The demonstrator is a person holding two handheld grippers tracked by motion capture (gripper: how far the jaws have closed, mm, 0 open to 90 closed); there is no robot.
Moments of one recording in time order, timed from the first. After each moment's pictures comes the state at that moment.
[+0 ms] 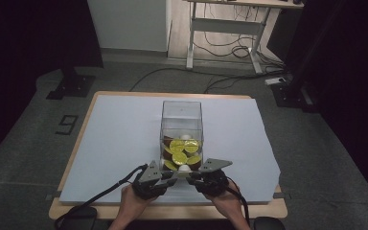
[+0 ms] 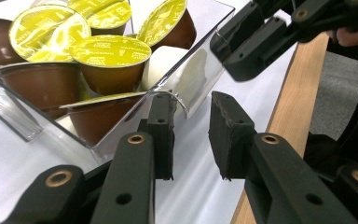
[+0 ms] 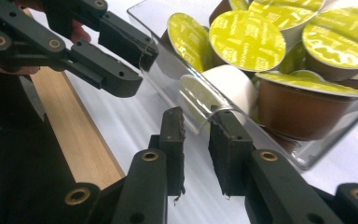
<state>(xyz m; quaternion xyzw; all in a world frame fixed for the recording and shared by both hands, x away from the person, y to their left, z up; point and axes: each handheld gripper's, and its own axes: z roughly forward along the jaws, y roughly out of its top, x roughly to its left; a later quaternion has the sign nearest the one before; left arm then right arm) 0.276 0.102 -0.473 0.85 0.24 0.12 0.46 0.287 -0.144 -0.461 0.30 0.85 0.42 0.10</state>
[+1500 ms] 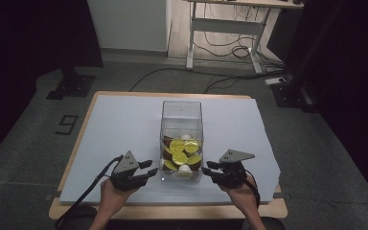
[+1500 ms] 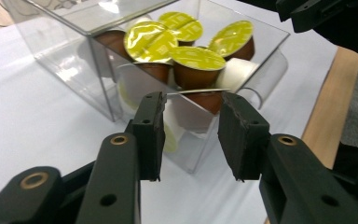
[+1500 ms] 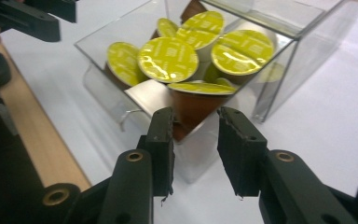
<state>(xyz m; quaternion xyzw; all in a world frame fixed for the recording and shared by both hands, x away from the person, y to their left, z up) 0.288 0.160 -0.450 0.82 0.30 0.15 0.47 0.300 -0.191 -0.441 0.34 0.82 0.44 0.13</state>
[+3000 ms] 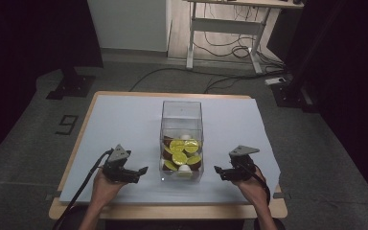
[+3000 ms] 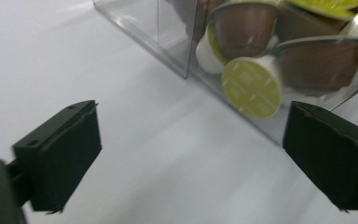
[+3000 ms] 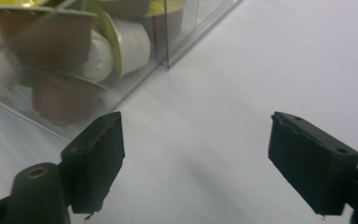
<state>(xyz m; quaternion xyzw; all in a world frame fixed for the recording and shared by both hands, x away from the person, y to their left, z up) 0.327 0.195 -0.487 0.82 0.36 0.16 0.42 0.336 -0.232 -0.476 0.40 0.83 0.35 0.18</state>
